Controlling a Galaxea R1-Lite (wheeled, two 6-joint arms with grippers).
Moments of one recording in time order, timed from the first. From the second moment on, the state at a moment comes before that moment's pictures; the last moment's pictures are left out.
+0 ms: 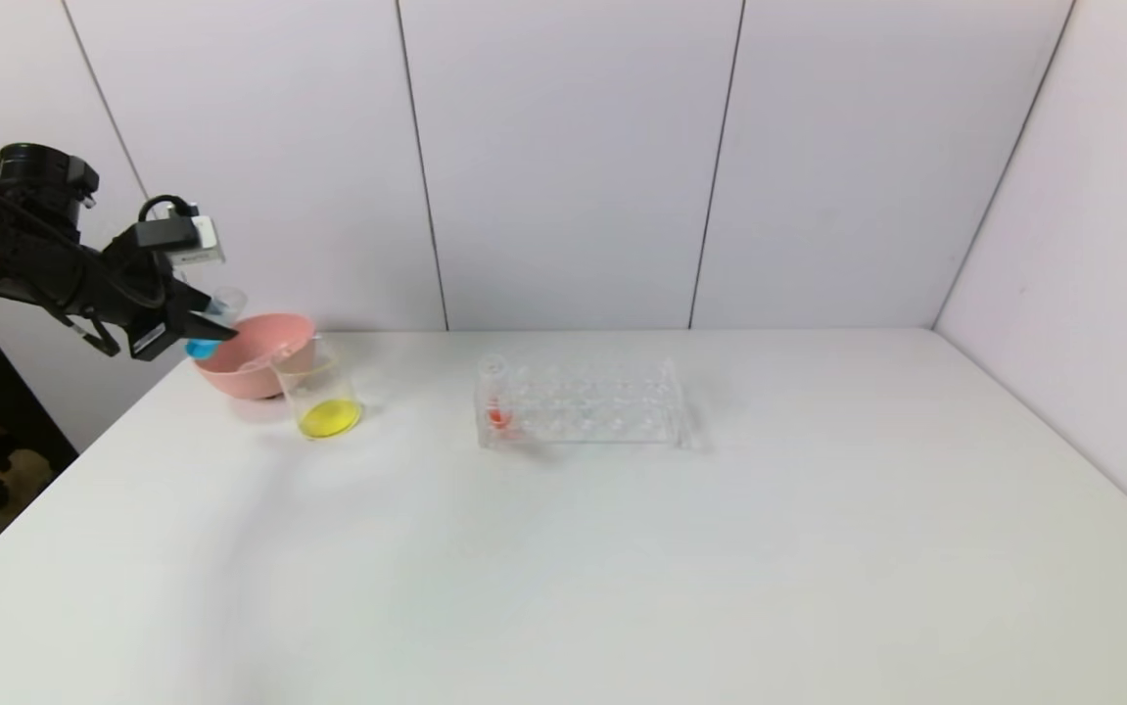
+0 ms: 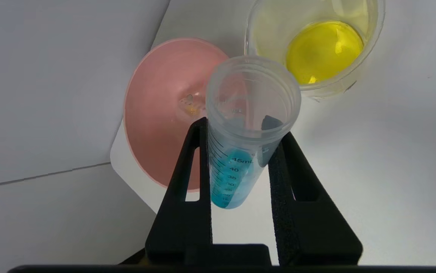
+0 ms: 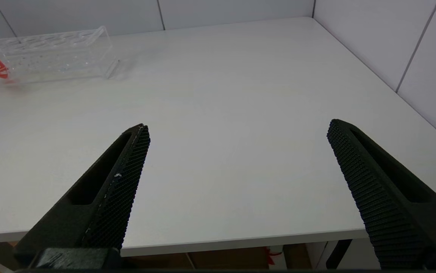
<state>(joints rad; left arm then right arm) 0.29 2.14 -2.02 0.69 -0.52 1.27 0.00 0.00 0.00 0.00 -0.04 0.09</state>
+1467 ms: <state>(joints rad) 0.21 2.18 -2.03 0.69 -0.36 1.38 0.00 0.00 0.00 0.00 -0.04 0.09</state>
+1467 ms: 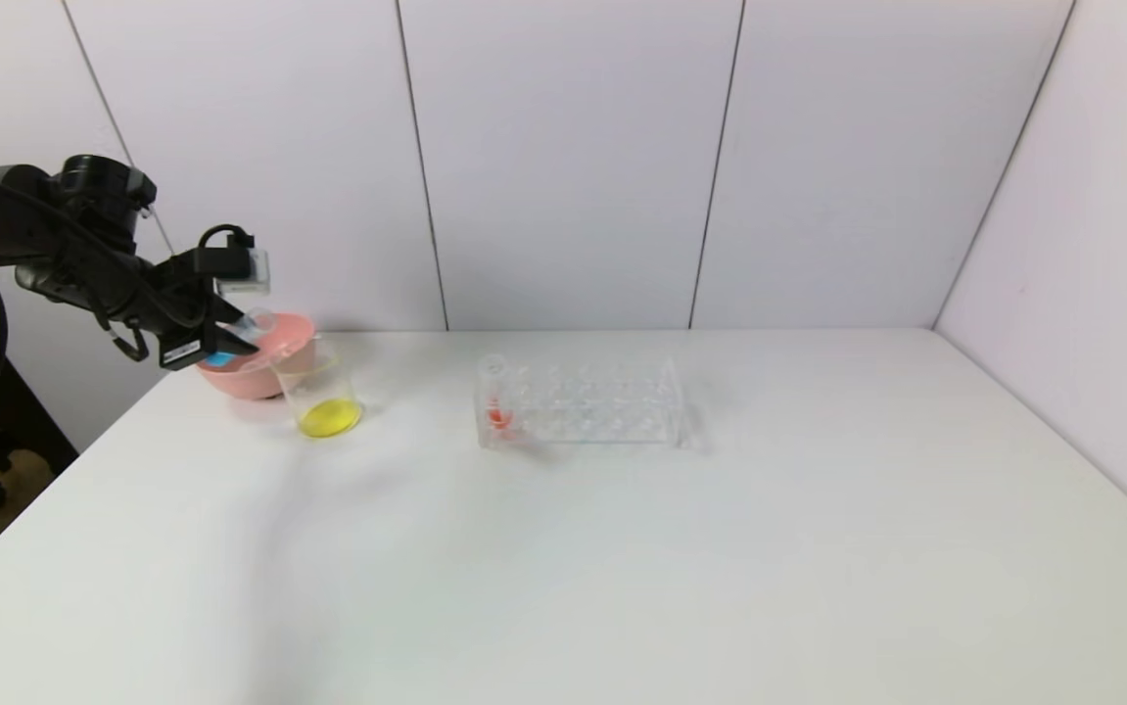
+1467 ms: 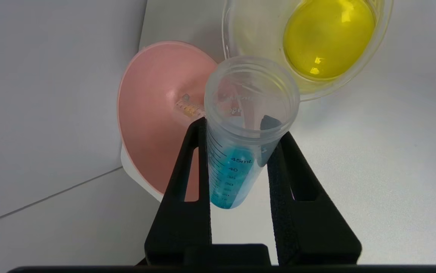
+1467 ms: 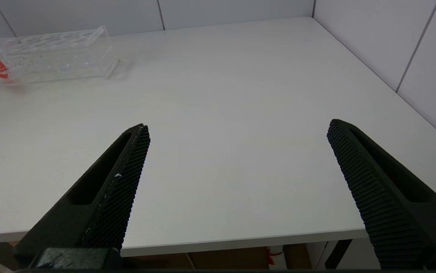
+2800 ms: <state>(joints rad) 0.16 2.18 -2.03 0.69 -0.19 1.45 0.00 0.00 0.00 0.00 -0.04 0.09</state>
